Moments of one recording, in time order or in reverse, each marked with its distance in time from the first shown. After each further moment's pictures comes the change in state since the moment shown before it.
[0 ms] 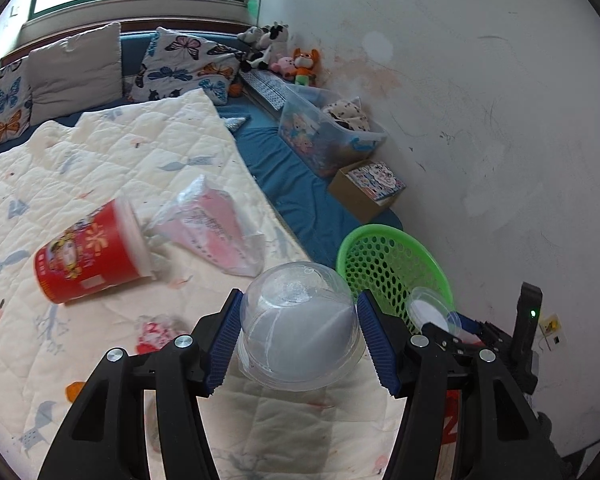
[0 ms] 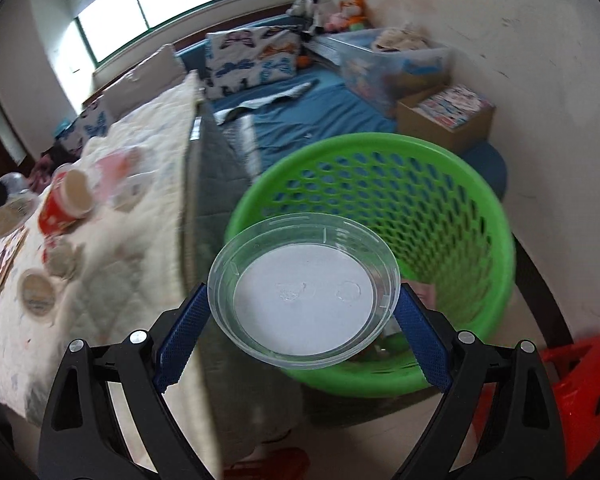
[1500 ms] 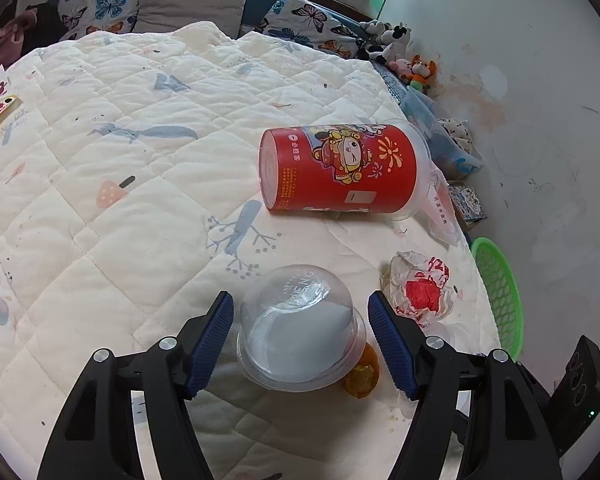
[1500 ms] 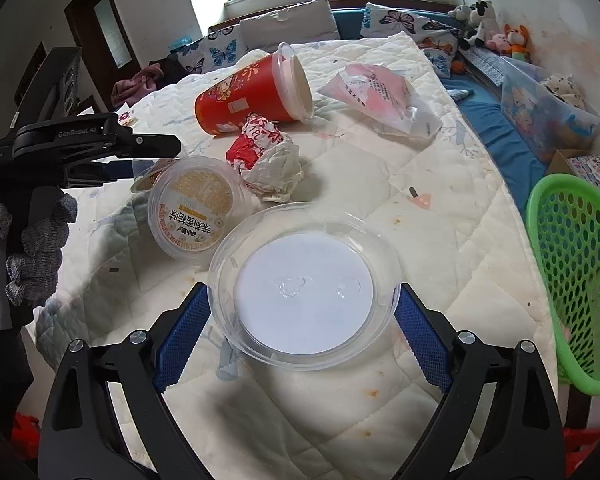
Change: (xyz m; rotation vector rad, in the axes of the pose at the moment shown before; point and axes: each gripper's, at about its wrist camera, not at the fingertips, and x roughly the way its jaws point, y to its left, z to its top) left arm -0.027 0.188 -0.071 -0.319 0.036 0.157; right arm 0.026 0.228 -0.058 -0.381 0.070 0.286
